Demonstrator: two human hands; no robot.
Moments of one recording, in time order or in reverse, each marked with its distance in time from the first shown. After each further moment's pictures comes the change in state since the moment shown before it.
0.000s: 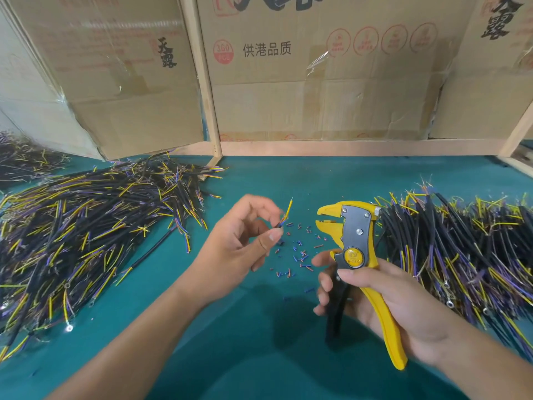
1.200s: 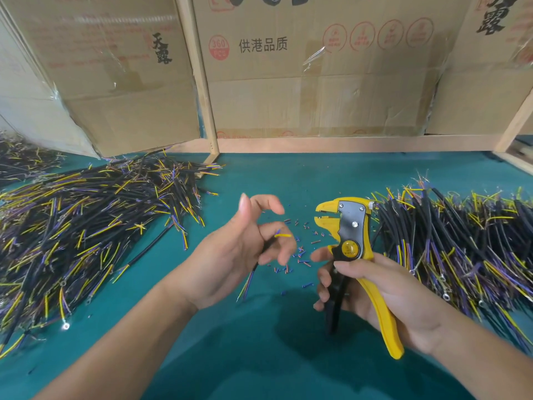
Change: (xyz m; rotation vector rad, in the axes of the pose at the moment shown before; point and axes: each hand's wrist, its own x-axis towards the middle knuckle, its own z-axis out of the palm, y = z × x) left_hand -0.004 0.020 0.007 -0.431 -0.272 -0.243; right_hand 0.002 0.000 -0.003 0.003 0.020 0.040
